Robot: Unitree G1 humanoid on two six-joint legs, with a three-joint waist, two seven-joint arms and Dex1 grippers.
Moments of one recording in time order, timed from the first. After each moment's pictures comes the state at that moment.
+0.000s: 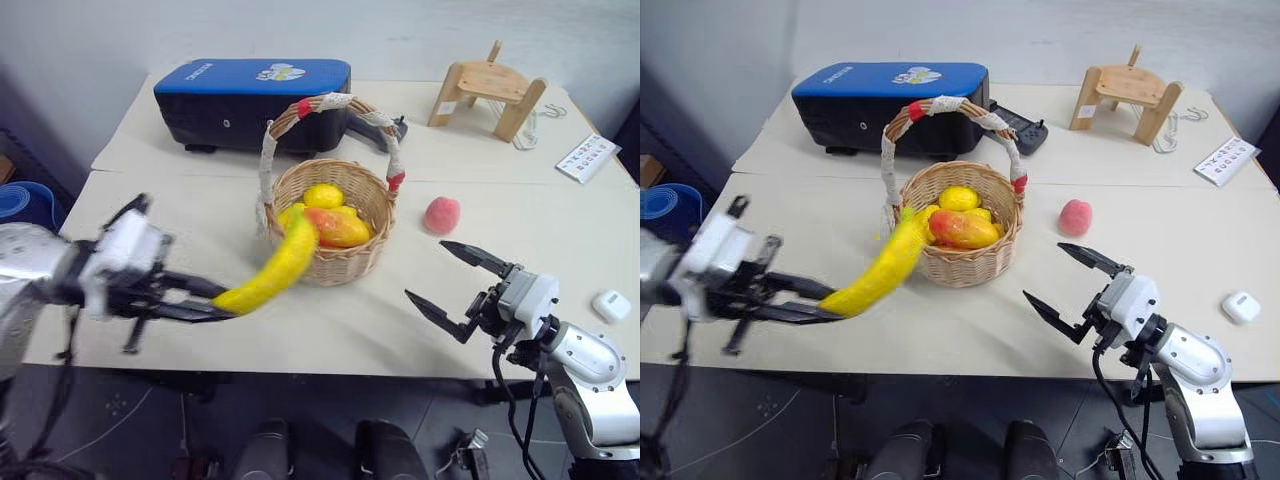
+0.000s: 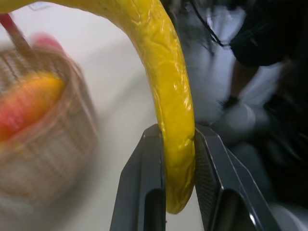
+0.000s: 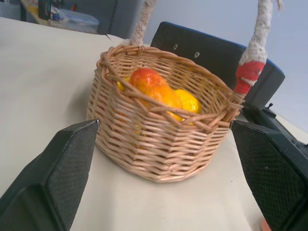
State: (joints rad) left arm -0.47 0.94 0.12 -0.35 -0.67 0.55 -1.27; right arm 0.05 -0.57 -0.16 -0.35 0.39 -0.15 0.83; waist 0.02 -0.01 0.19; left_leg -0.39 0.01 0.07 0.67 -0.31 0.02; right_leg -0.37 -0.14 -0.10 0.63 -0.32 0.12
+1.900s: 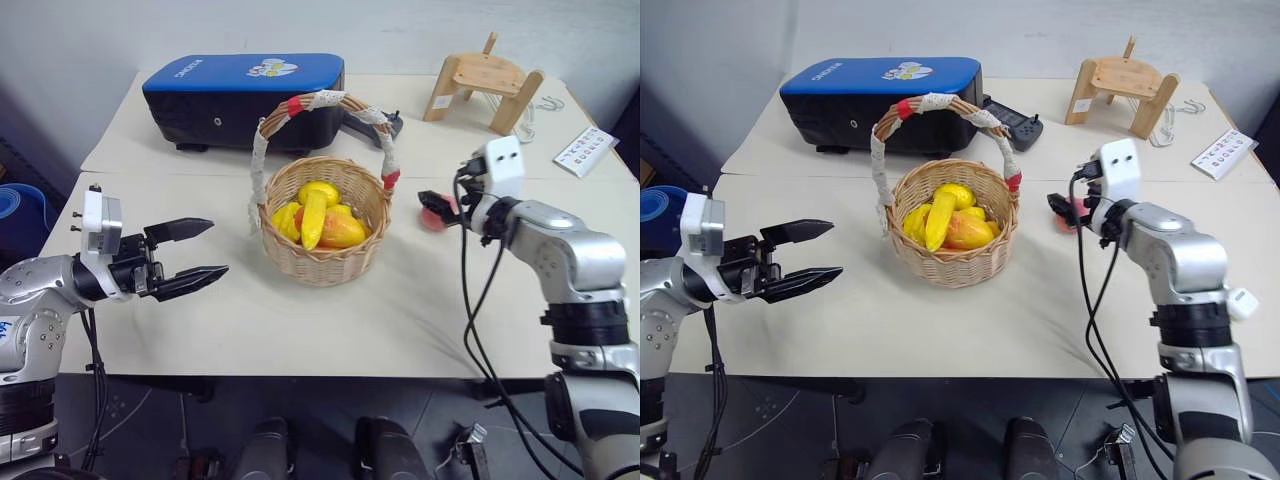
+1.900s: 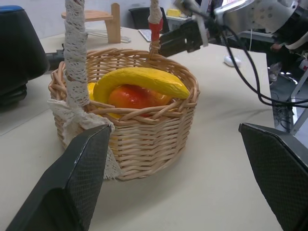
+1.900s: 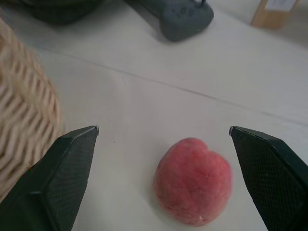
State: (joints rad) left arm -0.28 0.79 0.34 -0.12 -0.72 0.45 -1.13; right arm -0.82 -0.57 0.00 0.25 0.34 0.79 0.27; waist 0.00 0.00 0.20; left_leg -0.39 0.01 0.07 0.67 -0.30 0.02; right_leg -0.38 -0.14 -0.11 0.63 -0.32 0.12
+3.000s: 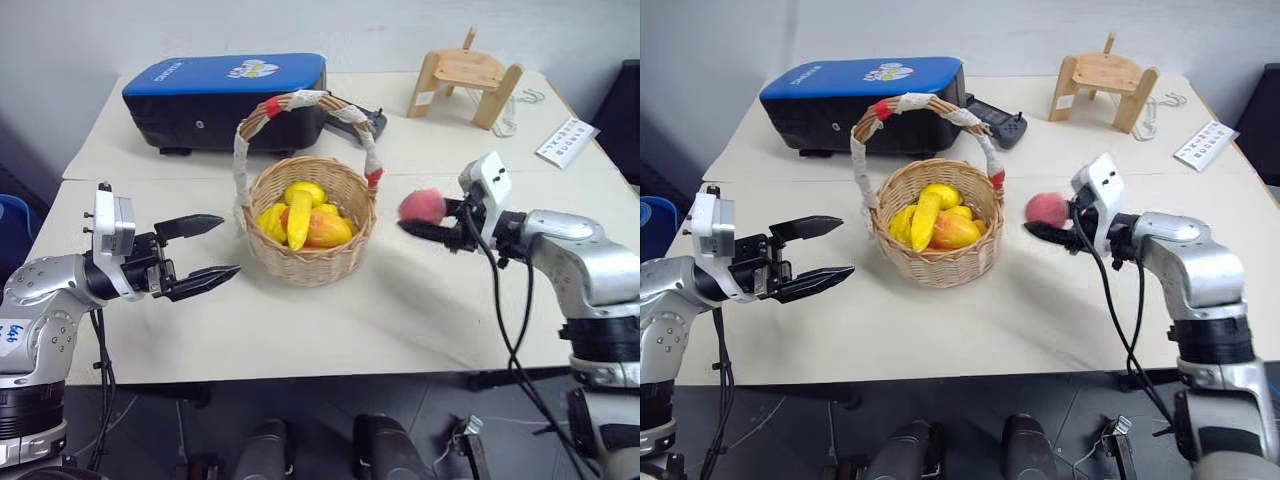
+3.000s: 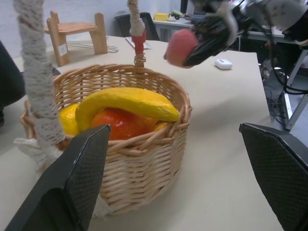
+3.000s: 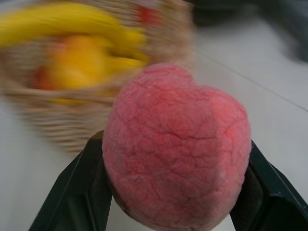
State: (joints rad) left arm -0.27 0.78 0.32 -0.18 -0.72 0.42 -1.10; right arm -0.67 -0.71 -0.04 -0.21 0.60 0.87 0.94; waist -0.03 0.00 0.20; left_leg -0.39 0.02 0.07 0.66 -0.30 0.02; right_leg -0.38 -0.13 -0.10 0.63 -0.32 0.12
